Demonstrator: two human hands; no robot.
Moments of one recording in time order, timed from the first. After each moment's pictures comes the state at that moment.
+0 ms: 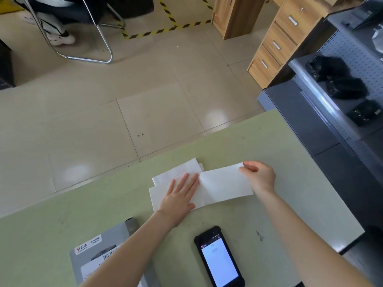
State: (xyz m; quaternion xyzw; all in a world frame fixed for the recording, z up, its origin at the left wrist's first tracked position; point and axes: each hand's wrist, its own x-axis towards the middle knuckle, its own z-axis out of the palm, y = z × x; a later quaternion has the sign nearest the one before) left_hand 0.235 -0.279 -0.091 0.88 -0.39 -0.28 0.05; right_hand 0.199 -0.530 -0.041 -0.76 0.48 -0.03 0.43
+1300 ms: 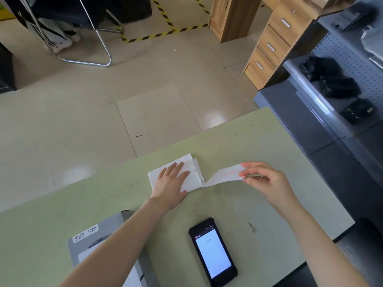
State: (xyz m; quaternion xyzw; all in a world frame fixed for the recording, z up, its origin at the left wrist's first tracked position) left_hand 0.250 -0.283 -0.062 0.91 -0.33 -0.24 0.10; right_hand 0.134 -0.526 0.044 -0.79 0.23 0.00 0.57
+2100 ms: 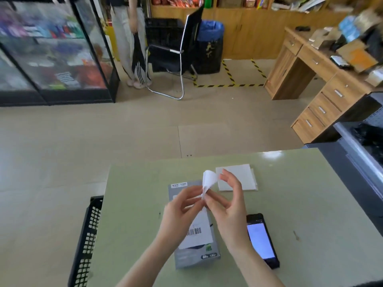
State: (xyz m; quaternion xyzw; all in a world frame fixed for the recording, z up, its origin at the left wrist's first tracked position) left_hand 0.071 -0.089 0.087 0.71 0.01 -0.11 0.69; right_hand 0.060 -0.222 0.108 -0.69 0.09 -0.08 0.71
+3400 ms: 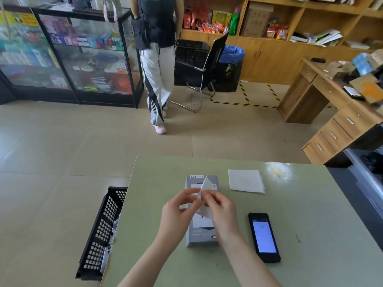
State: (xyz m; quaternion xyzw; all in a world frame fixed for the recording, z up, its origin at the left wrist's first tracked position) left_hand -0.009 -0.040 0.114 0.72 0.07 0.00 0.69; right_hand 0.009 -0.159 0.122 -0.69 0.16 0.04 0.70
